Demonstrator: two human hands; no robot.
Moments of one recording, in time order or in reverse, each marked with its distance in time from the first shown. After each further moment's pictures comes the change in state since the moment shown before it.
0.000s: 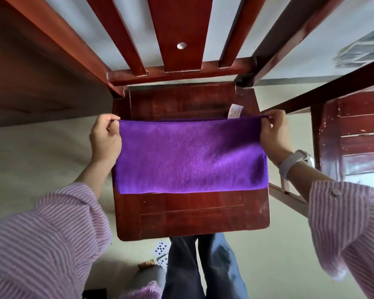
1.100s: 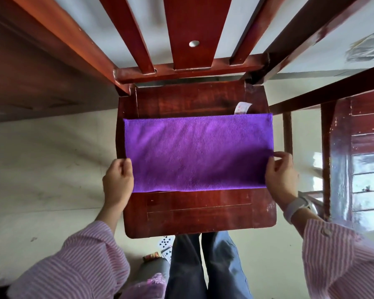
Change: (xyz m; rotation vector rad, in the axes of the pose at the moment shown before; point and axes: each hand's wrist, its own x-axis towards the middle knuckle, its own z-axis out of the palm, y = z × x) left_hand -0.076 -0.024 -0.010 0.172 -0.104 -0.297; right_hand -0.074 0.047 0.003 -0.243 -0.006 0.213
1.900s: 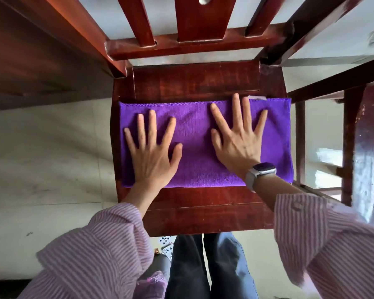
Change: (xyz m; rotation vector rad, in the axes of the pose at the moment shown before) left_hand 0.001 0.026 0.063 0.613 0.006 0.649; right_hand 0.009 -0.068 0.082 -0.565 0.028 -0.712
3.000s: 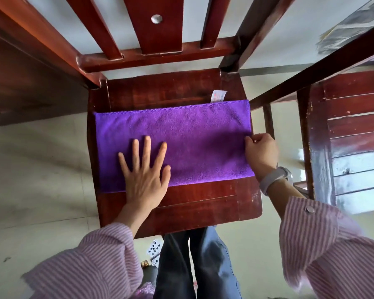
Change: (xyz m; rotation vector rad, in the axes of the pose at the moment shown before) left_hand -0.040 0.030 0.004 -0.016 -0.134 0.069; right_hand -0.032 0.084 -0.032 0.575 -0.006 0.852
